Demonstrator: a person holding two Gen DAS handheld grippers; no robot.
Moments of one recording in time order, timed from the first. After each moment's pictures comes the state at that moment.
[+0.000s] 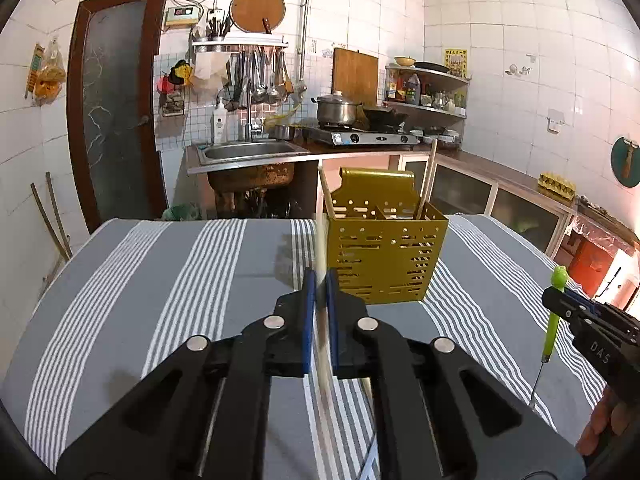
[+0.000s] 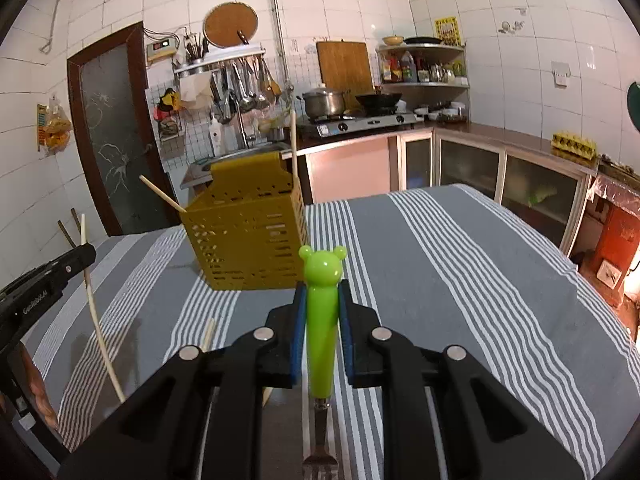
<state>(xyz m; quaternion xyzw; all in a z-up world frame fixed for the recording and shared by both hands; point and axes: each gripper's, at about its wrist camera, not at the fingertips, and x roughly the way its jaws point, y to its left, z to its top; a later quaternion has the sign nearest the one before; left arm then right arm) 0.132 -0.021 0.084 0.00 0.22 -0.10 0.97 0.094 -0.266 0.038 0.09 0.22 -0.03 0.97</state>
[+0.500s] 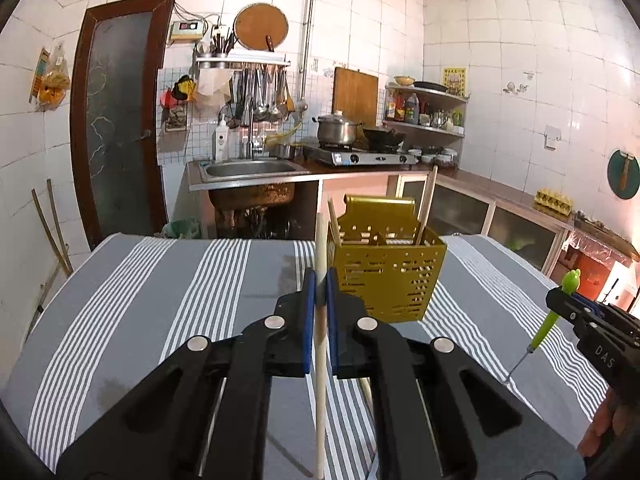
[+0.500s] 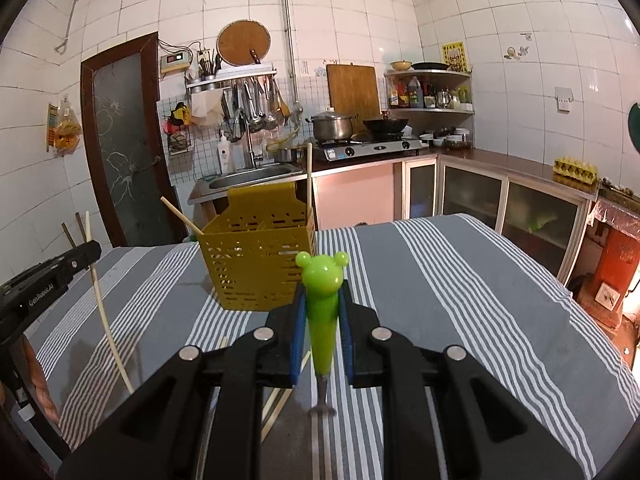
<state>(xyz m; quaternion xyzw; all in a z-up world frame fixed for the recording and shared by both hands) 0.127 -0.012 0.100 -0.02 0.18 -0.10 0.98 0.082 -0.253 0.058 0.07 0.19 -0.03 0.98</state>
